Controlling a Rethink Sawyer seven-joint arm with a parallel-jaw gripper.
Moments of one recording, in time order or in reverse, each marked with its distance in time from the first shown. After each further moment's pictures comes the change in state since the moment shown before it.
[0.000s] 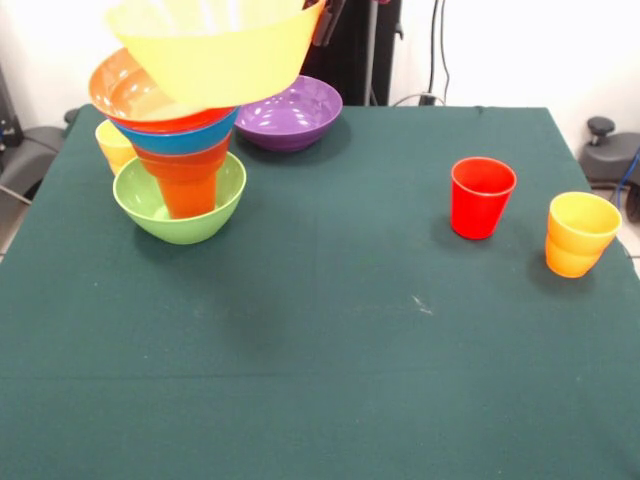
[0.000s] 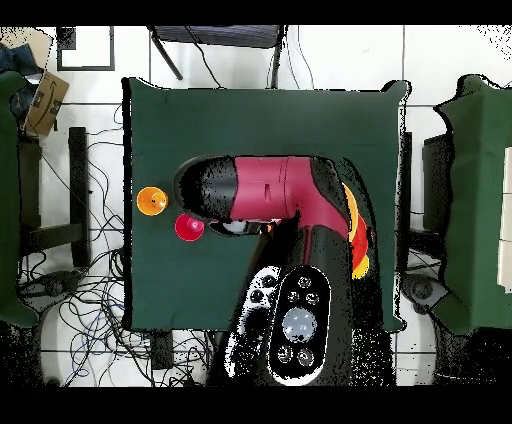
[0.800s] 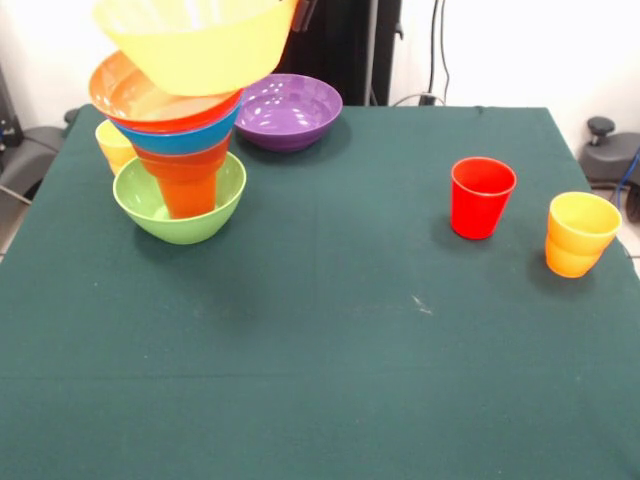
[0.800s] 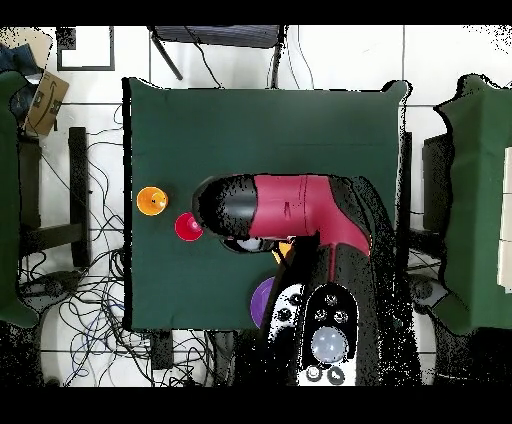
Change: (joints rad) arm -0.074 -0.065 0.061 0.105 -0.053 0.000 -0.015
